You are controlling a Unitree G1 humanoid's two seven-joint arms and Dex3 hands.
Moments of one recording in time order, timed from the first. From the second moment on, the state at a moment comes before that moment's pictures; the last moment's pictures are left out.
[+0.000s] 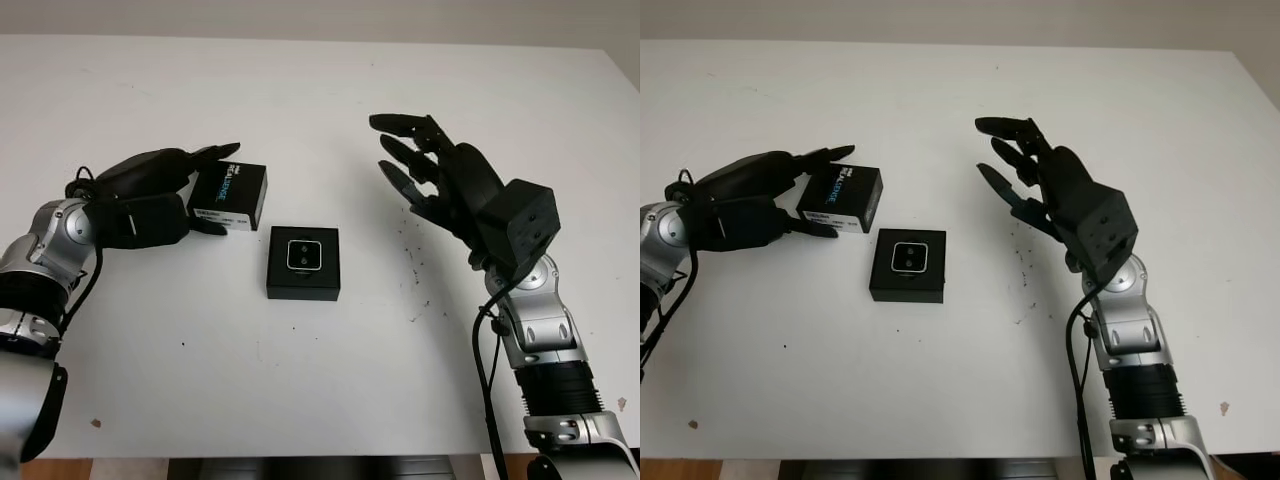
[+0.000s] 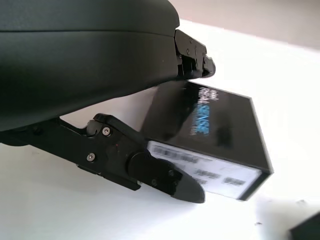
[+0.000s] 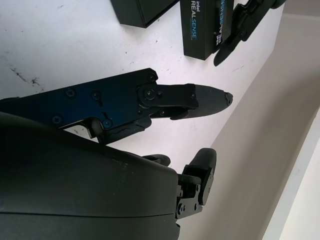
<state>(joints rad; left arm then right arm) -0.88 0.65 -0.23 1.01 0.42 -0.61 -0.27 -0.47 -0.30 -0.02 0.17 -0.05 -0.01 0.24</state>
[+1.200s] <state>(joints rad) -0.69 0.58 -0.05 0.62 0.18 -0.23 -0.27 -0.44 -0.29 -0.02 0.16 -0.05 0.03 0.22</state>
